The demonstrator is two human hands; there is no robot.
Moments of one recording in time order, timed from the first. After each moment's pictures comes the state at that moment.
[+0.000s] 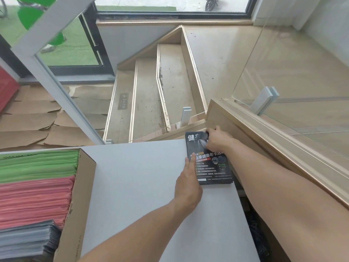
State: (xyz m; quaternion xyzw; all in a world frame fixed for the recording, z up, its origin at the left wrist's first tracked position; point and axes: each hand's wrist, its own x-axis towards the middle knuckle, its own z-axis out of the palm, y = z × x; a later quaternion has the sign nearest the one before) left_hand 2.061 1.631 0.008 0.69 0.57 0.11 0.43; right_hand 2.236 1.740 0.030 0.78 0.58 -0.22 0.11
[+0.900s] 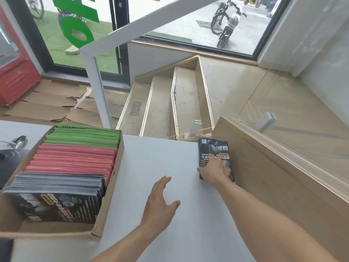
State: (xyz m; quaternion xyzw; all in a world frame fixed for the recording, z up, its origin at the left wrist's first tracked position) left_hand 1.905 1.530 0.014 0.58 0.58 0.30 0.49; right_hand 2.128 1.633 0.026 0.86 0.48 -0.16 0.05
